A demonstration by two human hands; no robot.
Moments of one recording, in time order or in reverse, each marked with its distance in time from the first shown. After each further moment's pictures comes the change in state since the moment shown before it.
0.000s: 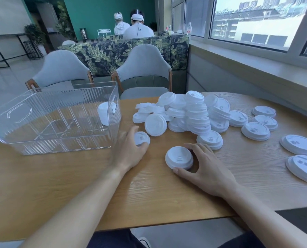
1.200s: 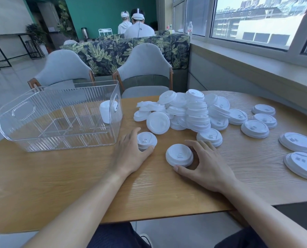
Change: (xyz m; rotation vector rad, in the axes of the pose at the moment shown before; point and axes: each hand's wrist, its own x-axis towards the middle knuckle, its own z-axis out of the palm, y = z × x) left_hand -0.019 -0.002 0.001 0.019 -0.008 0.090; right_hand 0.000 0.006 0.003 -0.052 0.053 -0.024
